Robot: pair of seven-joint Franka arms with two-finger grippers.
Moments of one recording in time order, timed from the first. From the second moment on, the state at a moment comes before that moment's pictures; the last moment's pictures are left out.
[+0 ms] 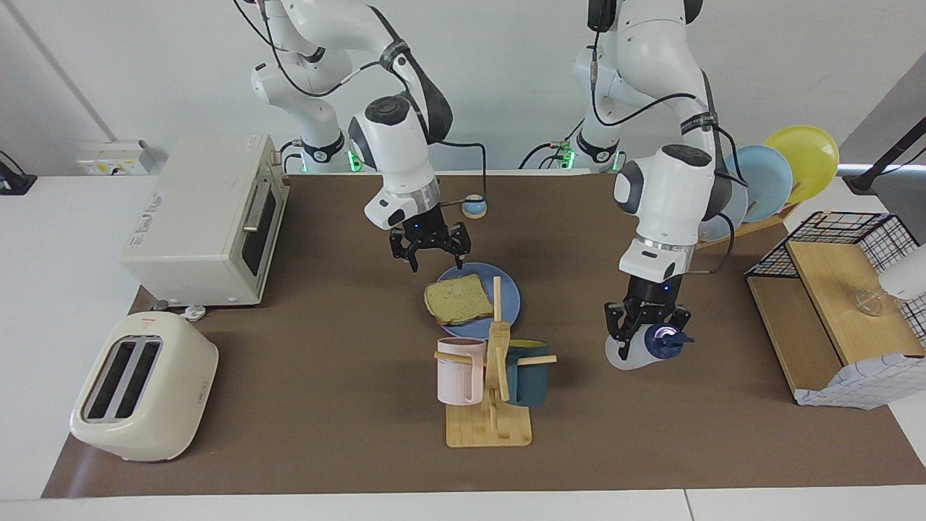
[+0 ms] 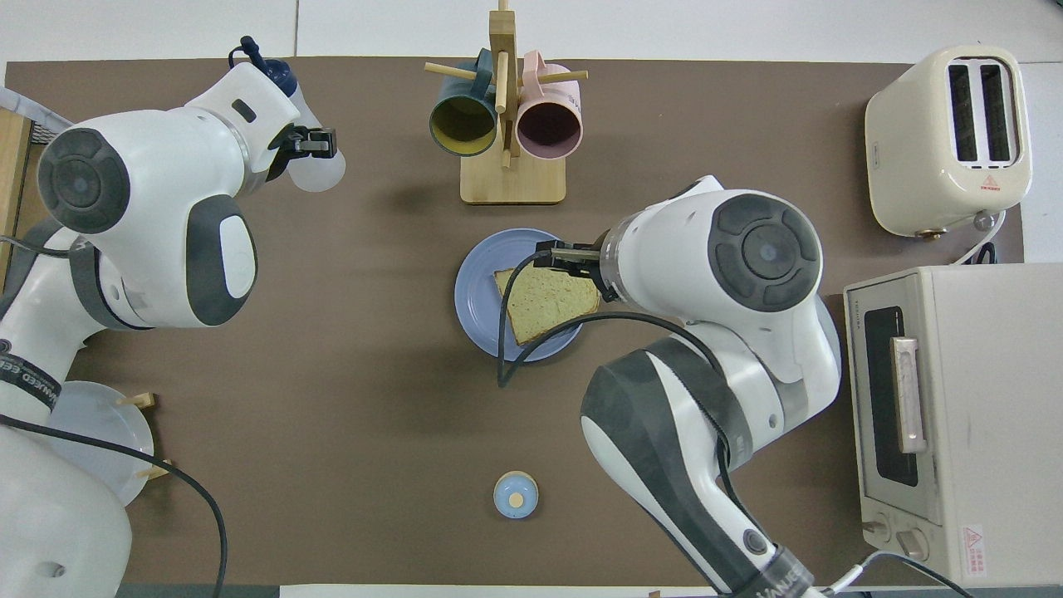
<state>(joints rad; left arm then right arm) -0.74 0.29 0.51 -1.81 -0.27 2.54 0.07 0.46 0.13 0.03 -1.80 0.15 2.16 0.60</state>
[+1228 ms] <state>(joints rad) -0.72 -0.02 0.51 -1.79 -0.26 1.87 0.89 0.39 0.14 0.05 -1.45 0.46 1.93 0.71</state>
